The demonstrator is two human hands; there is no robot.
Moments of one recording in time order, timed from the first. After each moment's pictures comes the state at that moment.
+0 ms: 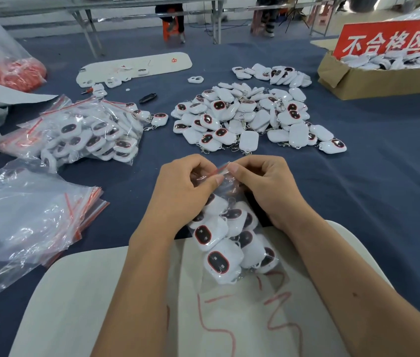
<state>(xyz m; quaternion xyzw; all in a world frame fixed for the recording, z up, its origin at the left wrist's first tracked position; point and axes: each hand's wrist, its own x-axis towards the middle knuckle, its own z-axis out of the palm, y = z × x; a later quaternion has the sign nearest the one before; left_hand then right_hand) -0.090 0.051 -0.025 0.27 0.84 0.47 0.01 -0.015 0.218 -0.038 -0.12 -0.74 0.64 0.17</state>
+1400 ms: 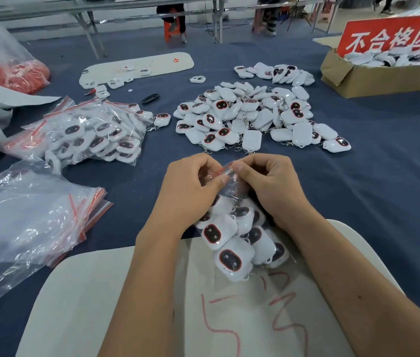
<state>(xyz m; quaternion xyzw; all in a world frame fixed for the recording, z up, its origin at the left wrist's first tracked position) -0.088 0.056 -0.022 0.27 0.83 0.48 0.03 -0.014 0.215 -0.037 -0.14 -0.75 0.61 0.21</state>
